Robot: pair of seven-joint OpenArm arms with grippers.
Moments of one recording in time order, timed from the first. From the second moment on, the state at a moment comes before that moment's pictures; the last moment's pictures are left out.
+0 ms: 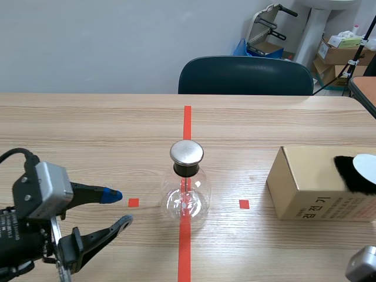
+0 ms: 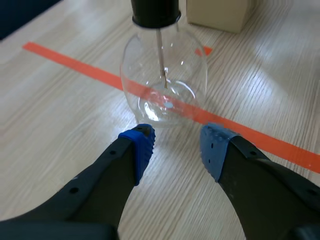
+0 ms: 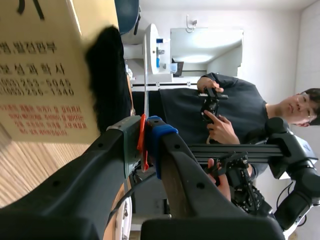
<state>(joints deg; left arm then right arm) 21.0 -36.9 16.5 89.7 3.6 -31.8 -26.7 -35.8 1.7 28.7 81.3 -68.9 -38.5 35.8</state>
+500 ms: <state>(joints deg) 32.9 -45.8 12.8 99.5 3.0 -34.1 -33.2 -31.8 1.3 32.7 73.9 -78.2 -38.5 34.3</state>
